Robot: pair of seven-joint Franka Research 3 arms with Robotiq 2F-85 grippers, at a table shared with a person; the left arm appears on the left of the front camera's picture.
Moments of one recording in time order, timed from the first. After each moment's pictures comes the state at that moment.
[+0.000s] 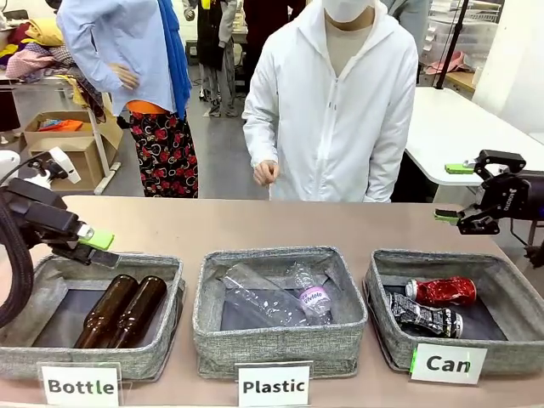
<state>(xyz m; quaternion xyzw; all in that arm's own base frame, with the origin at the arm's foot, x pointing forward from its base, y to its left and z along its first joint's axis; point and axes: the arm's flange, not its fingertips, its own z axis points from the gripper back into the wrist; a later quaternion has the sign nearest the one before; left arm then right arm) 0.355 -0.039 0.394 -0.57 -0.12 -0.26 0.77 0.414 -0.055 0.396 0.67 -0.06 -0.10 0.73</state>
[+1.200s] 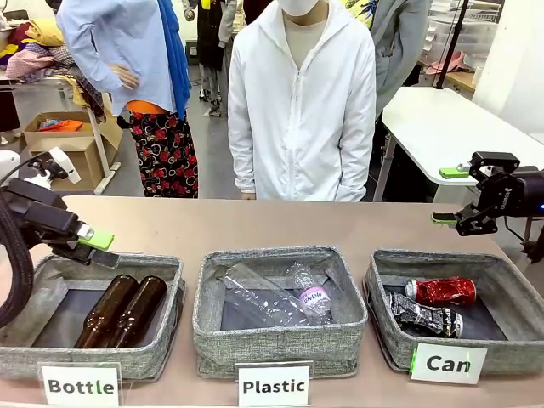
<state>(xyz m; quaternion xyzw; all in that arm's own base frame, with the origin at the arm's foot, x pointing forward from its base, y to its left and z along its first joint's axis) 0.355 -0.039 0.394 -0.57 -0.12 -0.26 0.77 0.422 -0.050 0.399 0.66 -0.03 -0.07 0.75</state>
